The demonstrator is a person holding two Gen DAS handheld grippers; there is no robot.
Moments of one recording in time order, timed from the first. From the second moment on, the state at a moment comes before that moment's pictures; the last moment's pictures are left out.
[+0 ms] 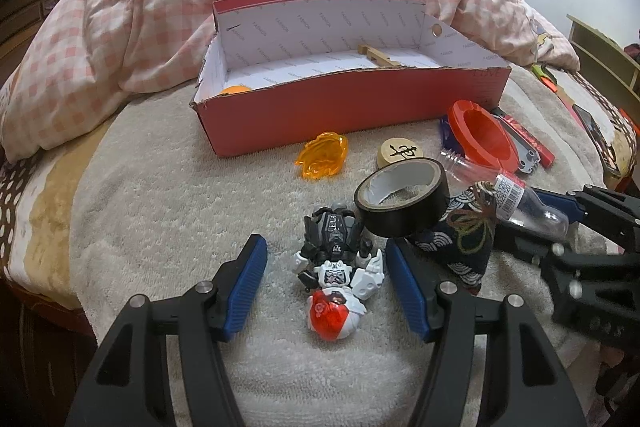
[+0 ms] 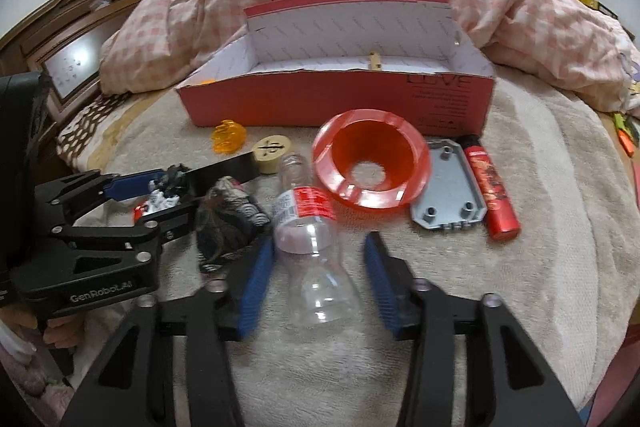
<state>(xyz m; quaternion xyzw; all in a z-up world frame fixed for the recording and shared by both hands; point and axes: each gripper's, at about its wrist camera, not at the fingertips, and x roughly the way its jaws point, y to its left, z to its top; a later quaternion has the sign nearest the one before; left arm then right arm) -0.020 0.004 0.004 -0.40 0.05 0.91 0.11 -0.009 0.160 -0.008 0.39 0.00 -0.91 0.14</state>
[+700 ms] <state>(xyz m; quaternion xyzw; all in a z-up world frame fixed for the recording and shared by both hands) -0.005 -0.005 0.027 -0.40 0.01 0.91 0.14 0.018 0.165 0.010 0.38 -0.01 -0.90 0.20</state>
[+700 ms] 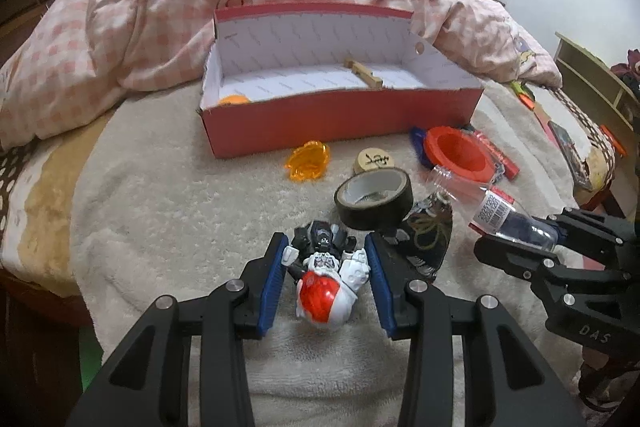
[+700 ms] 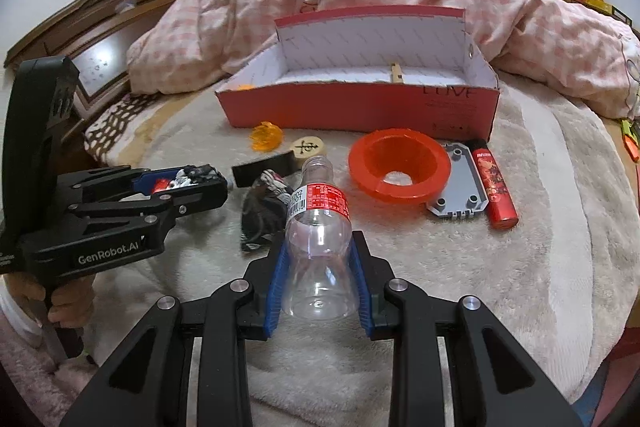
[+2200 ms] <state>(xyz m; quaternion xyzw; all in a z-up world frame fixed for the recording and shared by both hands) -0.086 -0.003 0.090 -0.31 -0.02 0.94 0.12 -0.042 0.173 0.057 0.32 -0.04 -0.93 0.20</state>
